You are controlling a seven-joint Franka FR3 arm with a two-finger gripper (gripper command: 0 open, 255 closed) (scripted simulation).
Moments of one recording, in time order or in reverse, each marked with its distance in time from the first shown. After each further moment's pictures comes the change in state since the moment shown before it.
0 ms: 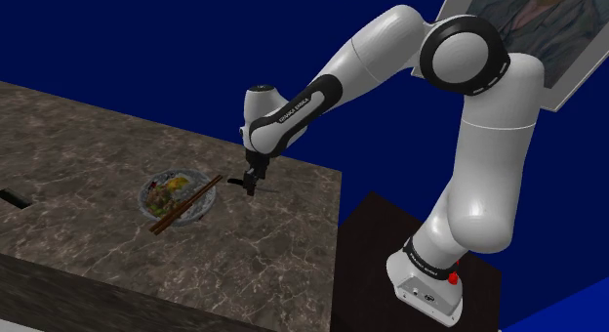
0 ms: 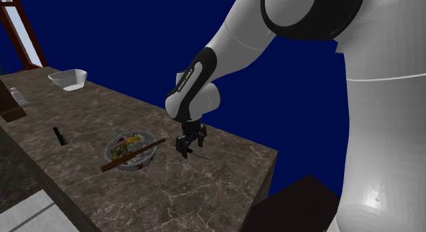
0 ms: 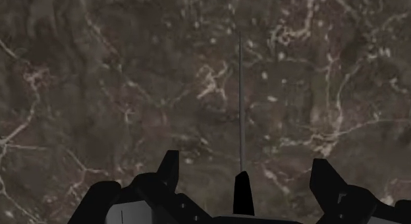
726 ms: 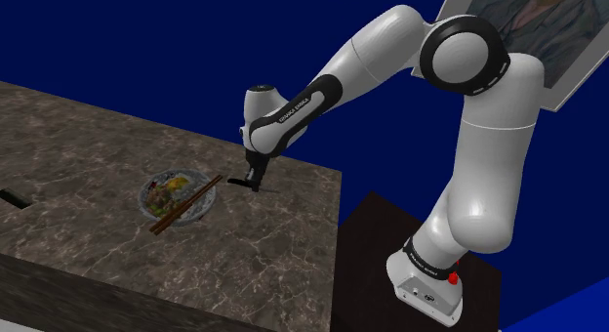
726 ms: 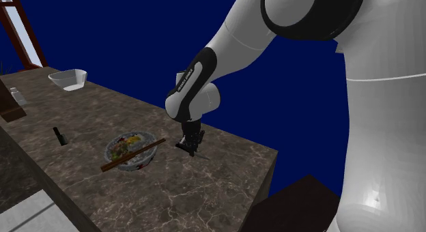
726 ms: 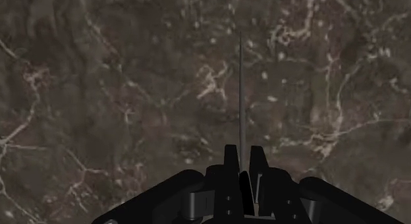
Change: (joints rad) arm 0.000 0.000 0.000 0.000 0.000 0.000 0.000
